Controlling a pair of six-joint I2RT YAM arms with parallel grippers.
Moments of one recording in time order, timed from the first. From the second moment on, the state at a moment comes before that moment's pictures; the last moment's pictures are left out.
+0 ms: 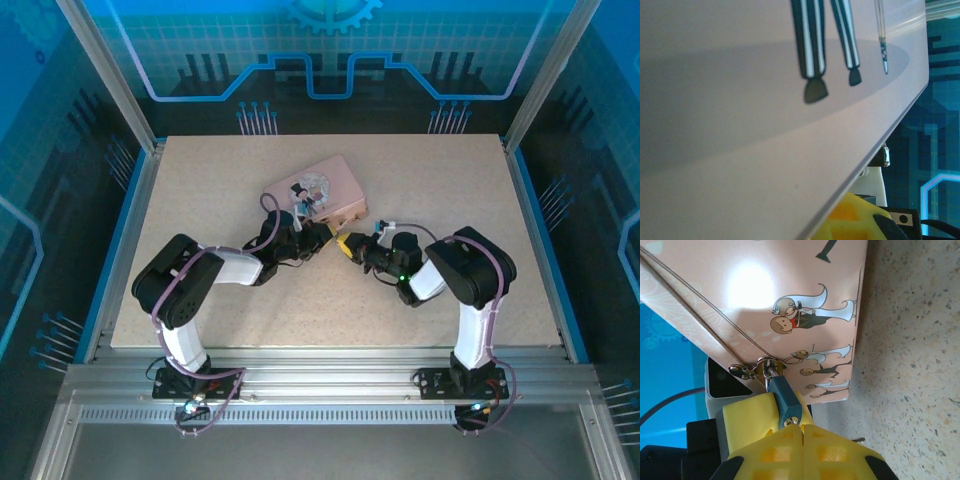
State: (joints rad) left arm -0.52 1.80 0.74 0.67 0.38 -1.22; right arm 0.47 1.93 0.52 1.24 -0.48 1.52
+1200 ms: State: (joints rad) left arm -0.58 1.74 0.79 0.37 0.43 -1.10; right arm 0.42 1.56 0.49 0.65 -0.53 1.15
